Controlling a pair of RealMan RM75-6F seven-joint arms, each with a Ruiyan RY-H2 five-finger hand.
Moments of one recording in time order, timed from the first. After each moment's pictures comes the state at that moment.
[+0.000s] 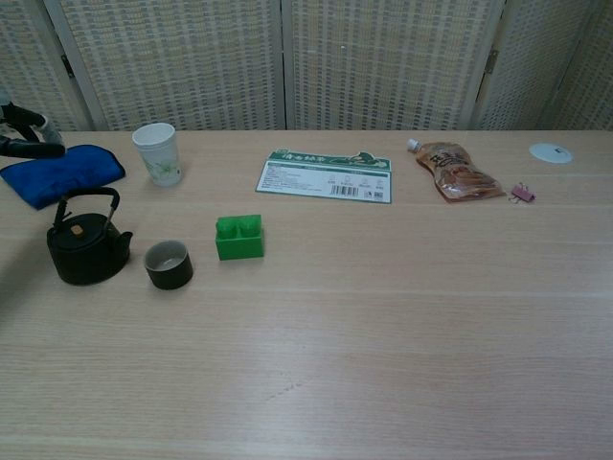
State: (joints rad) left arm -0.61 -1.23 -0.22 -1.39 1.11 0.80 0.10; right arm 0.03 -1.02 0.09 -1.67 -1.49 1.56 -0.06
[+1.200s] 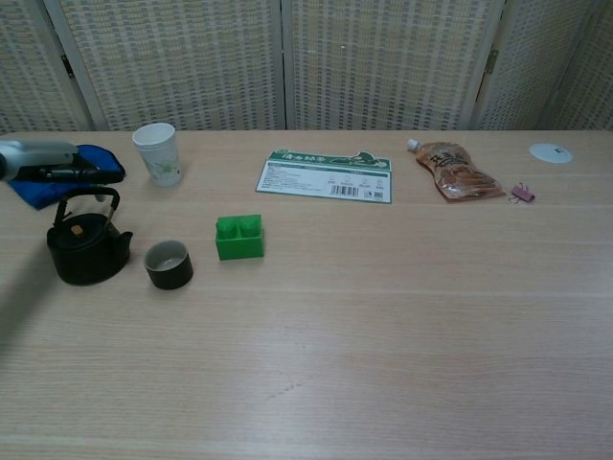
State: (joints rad) left arm -0.81 -1.44 -0.16 -1.11 0.76 0.59 0.27; right arm 0.03 -1.03 0.10 -1.63 -1.46 1.53 -0.03
